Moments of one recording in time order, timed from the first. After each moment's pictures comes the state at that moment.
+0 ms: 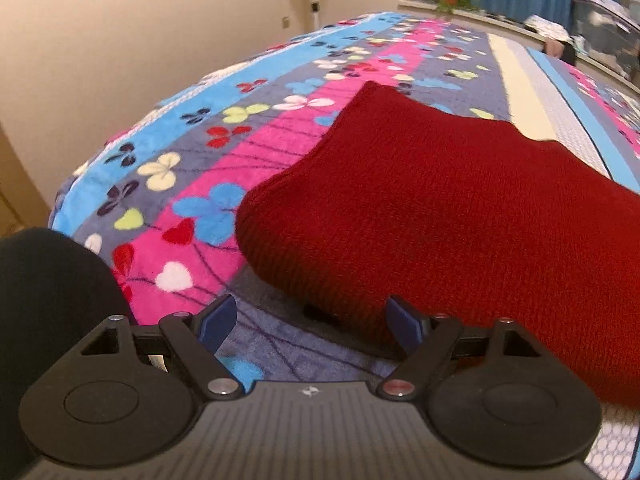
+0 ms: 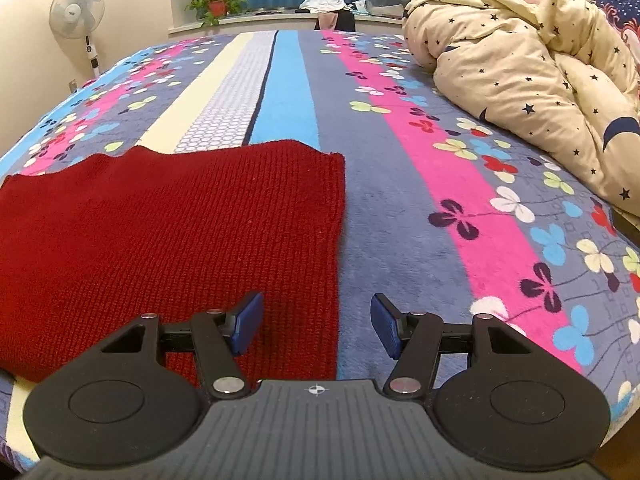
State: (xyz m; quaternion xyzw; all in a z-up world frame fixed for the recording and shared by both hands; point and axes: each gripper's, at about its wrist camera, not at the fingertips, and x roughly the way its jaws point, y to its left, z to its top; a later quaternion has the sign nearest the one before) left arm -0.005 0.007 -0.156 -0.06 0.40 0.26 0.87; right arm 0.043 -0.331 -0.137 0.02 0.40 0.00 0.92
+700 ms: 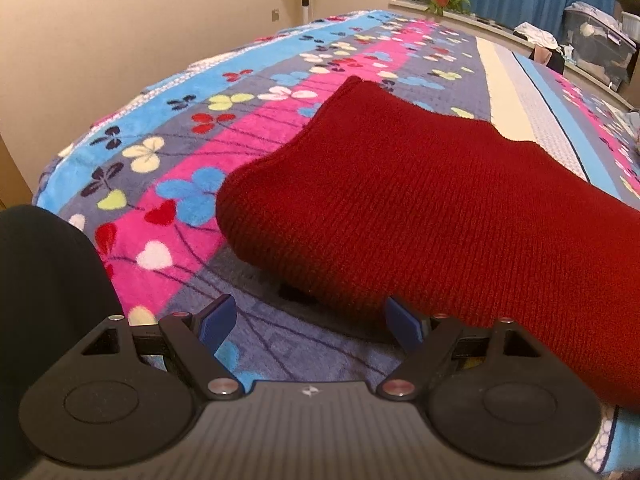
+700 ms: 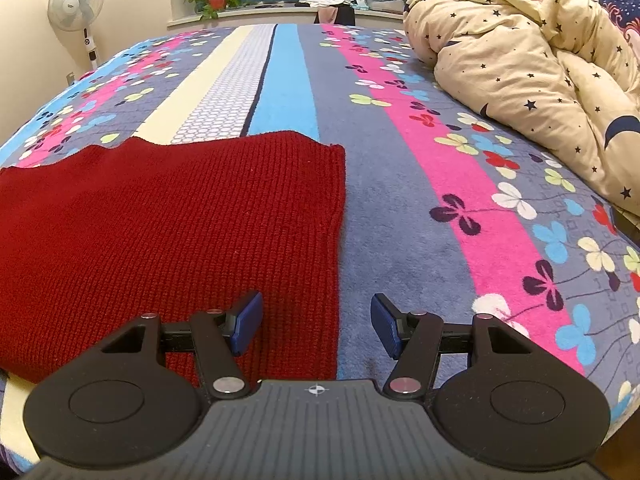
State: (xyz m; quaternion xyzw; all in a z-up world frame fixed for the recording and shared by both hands) left arm -0.015 0.005 -0.155 -0.11 0.41 0.24 0.87; right arm 0.047 -0.330 -0.142 0.01 0.40 0.00 0.91
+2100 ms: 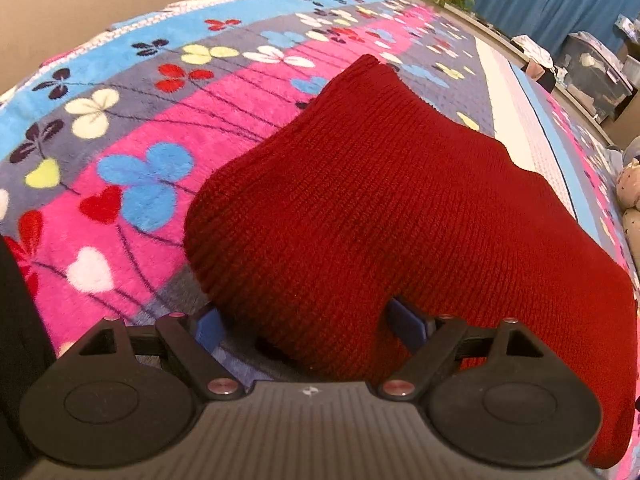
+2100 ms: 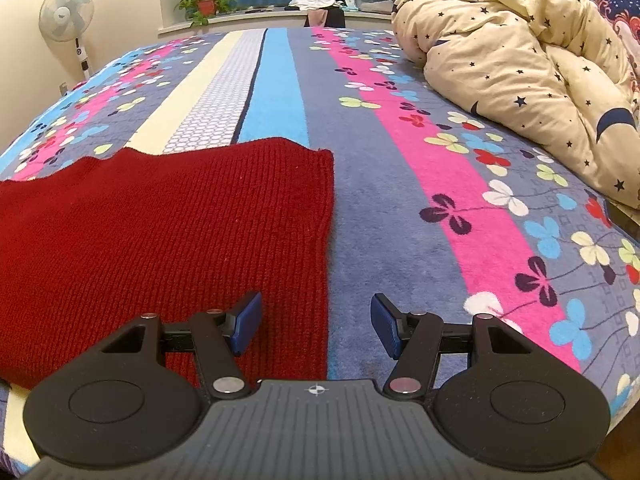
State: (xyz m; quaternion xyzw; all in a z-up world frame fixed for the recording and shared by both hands) left arm 0.034 0.069 -0.181 -0.22 0.43 0.18 0.86; right arm 0.044 -0.336 -0.136 0.03 0.40 -0.02 0.92
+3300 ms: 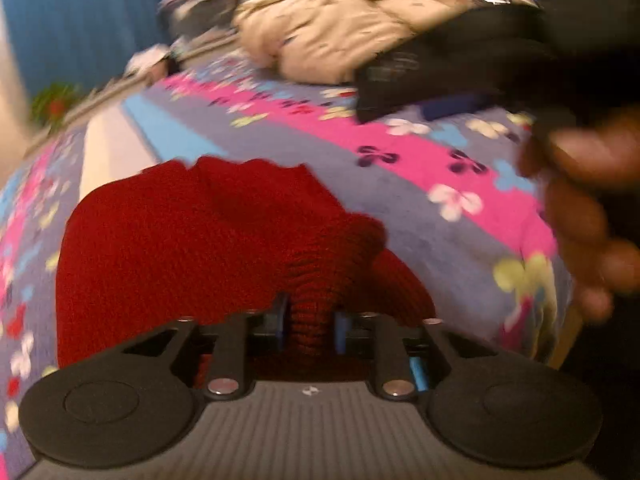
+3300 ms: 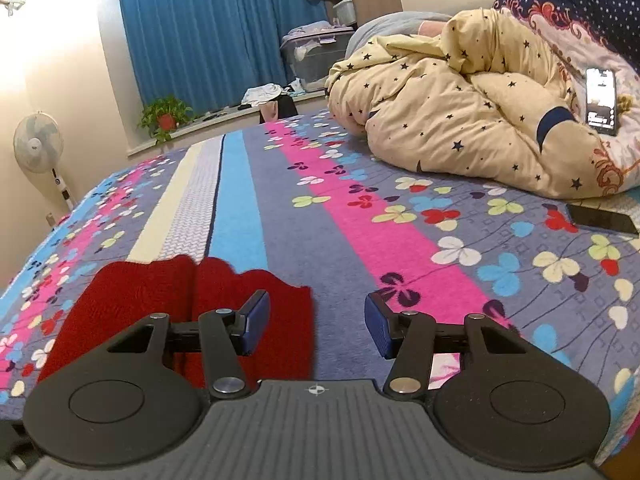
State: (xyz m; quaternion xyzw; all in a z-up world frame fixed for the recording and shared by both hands) left arm 0.025 -0.269 -0.146 0.20 0.33 -0.25 0.89; right arm 0.021 -0.398 -0.099 0.15 0.27 -0.06 0.95
